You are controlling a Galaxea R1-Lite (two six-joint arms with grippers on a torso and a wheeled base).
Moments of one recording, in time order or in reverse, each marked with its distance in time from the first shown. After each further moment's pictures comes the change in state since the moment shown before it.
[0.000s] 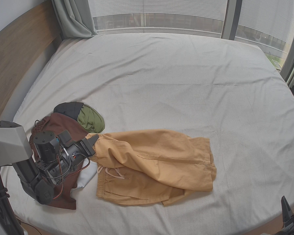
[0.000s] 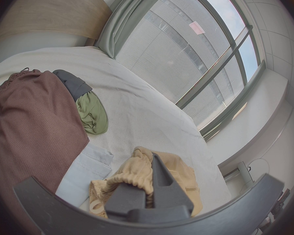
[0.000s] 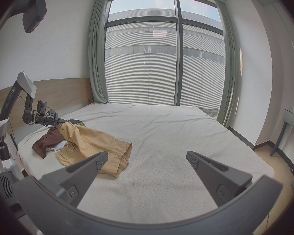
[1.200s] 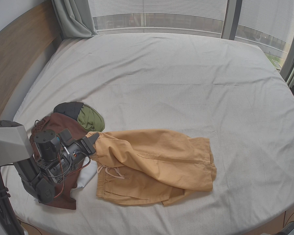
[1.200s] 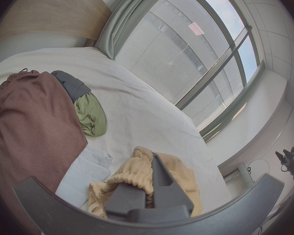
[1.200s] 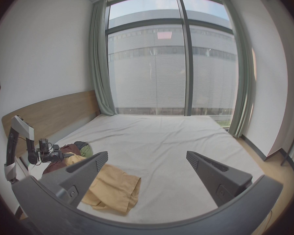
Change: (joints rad) left arm 0.002 0.010 -0.021 -0.001 -0.001 0.000; right arm 0.072 0.698 -0.636 -0.087 0.029 0.033
